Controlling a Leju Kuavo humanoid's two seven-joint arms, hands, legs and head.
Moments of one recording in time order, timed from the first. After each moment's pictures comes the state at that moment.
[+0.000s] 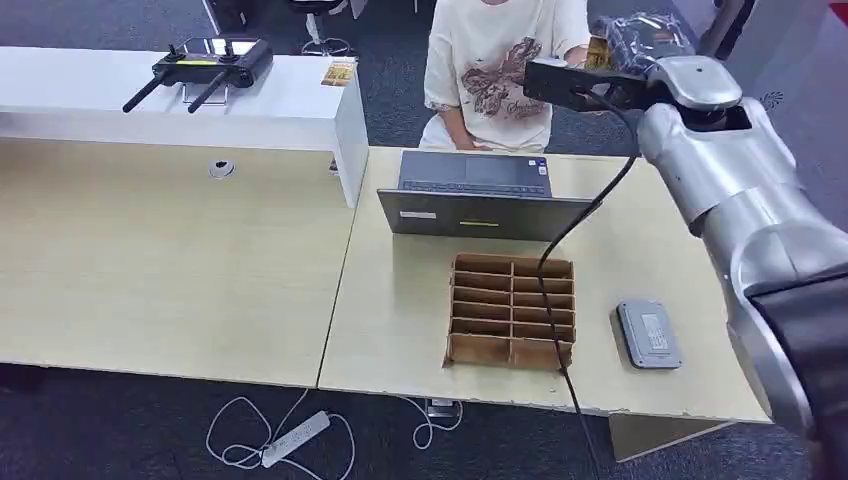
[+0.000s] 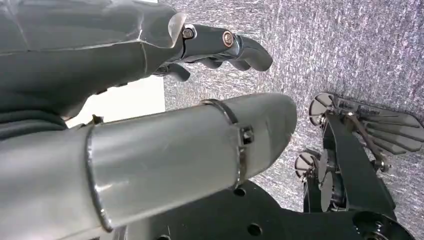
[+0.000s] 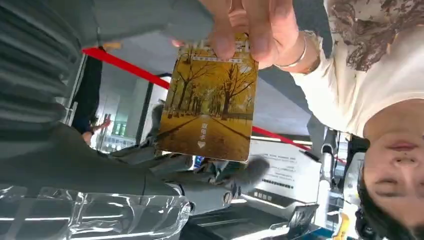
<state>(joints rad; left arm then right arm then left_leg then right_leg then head) -0.08 0.00 -1.24 -0.13 1.57 0.09 0.00 -1.44 -0.07 0.59 -0.32 1.02 0.08 0.08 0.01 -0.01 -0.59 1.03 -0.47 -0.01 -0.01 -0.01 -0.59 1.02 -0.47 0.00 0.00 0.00</state>
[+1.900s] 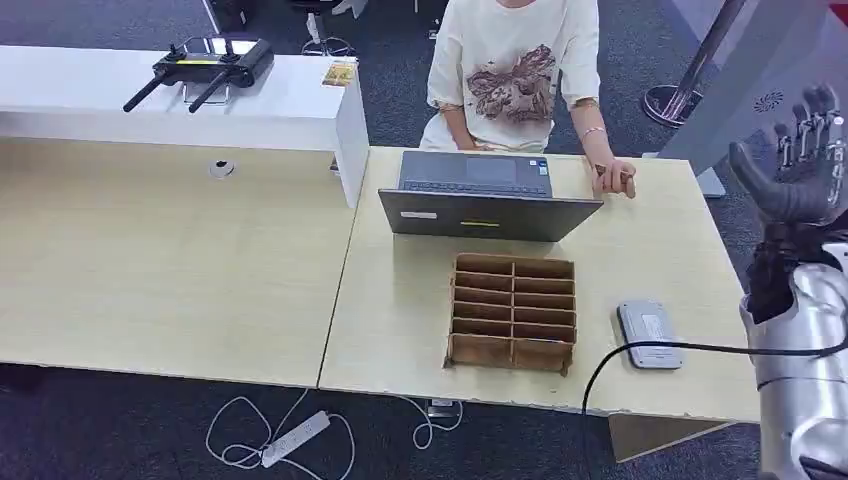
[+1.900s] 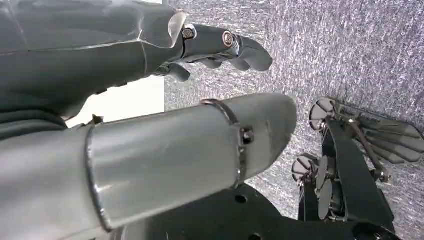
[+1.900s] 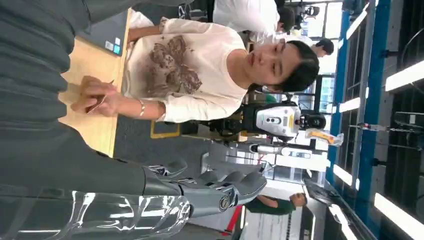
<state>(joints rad) -0.07 -0.01 -1.19 -0.13 1.57 0.14 -0.02 -0.70 -0.35 -0.06 -1.01 -0.23 0.12 -0.39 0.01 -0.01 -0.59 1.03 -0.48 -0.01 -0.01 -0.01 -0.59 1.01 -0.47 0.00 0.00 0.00</state>
